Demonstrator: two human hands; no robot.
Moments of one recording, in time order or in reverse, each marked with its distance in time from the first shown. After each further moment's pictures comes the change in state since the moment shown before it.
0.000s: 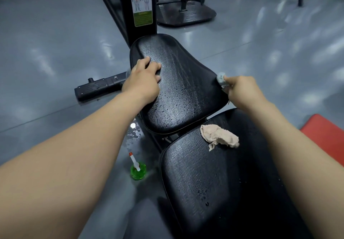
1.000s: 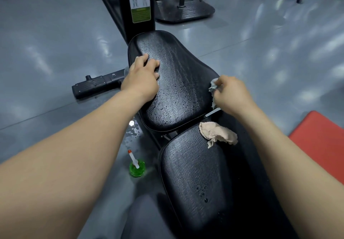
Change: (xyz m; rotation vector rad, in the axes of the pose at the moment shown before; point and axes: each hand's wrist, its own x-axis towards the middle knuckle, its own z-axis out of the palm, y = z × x) left_hand -0.003 0.003 0.001 -0.012 0.006 -0.006; right_hand -0.026 -0.033 0.009 0.054 0.050 -0.027
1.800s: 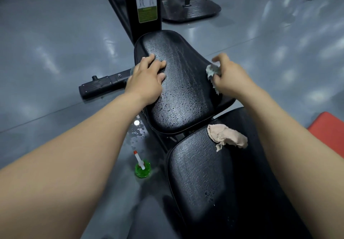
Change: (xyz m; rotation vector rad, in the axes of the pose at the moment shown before) left_hand 0.004 -0.017 0.003 -0.069 0.016 0.065; right_hand 0.056 -0.008 0.009 -0.045 -0.031 -0.127
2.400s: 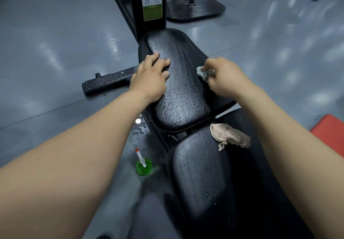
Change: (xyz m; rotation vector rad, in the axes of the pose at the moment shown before) left_hand -0.001 0.000 0.001 0.004 0.004 0.002; right_hand 0.000 -0.025 0.001 -0.026 -0.038 -0.166
